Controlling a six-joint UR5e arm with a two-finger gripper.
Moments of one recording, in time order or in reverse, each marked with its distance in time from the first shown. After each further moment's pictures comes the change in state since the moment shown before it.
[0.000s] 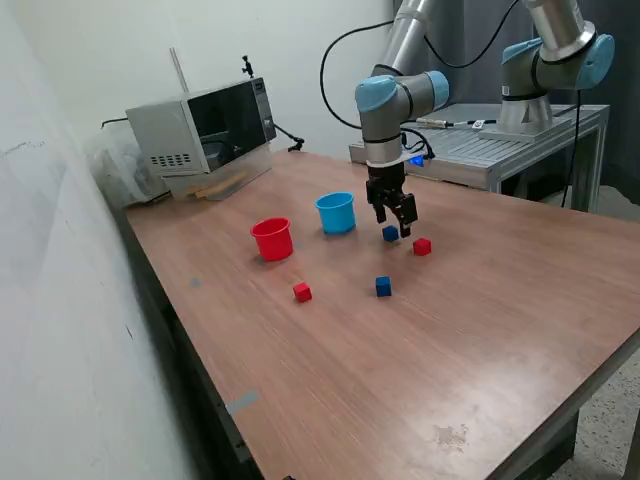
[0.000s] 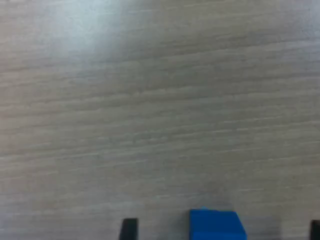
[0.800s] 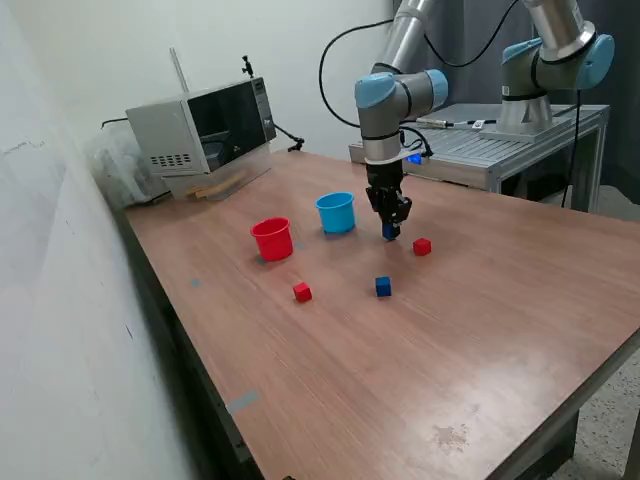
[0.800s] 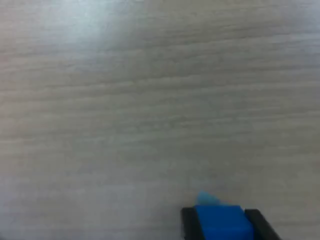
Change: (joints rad) arm -0.003 -0.018 0.003 -0.010 0.006 -0.031
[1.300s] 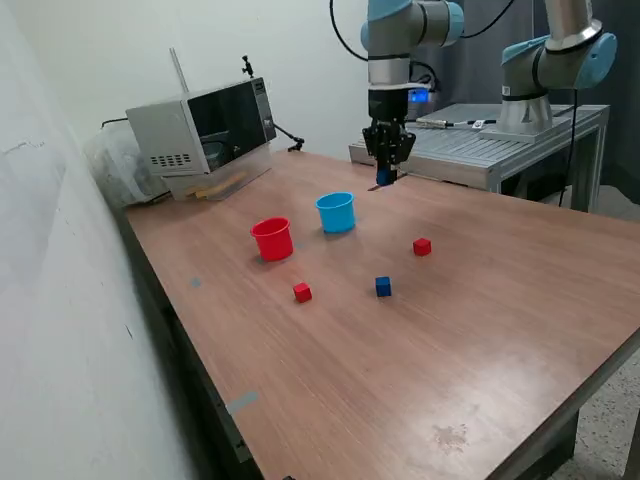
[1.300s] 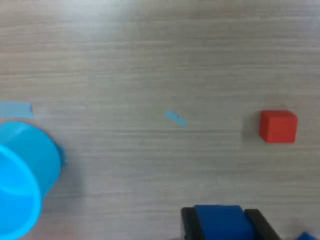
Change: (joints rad) arm 0.034 -0.239 0.004 0.082 -0.001 -0.018
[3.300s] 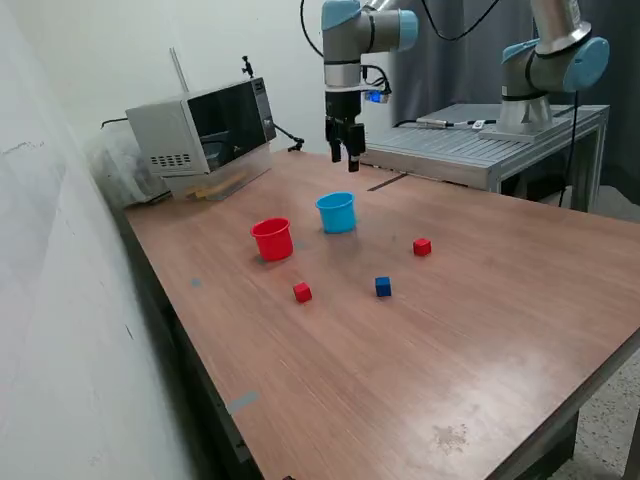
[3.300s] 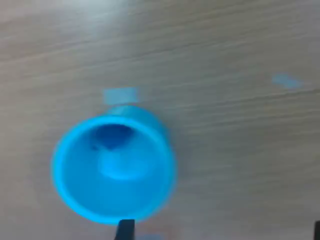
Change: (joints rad) arm -0.158 0.006 -0.047 0.040 0.002 -0.033
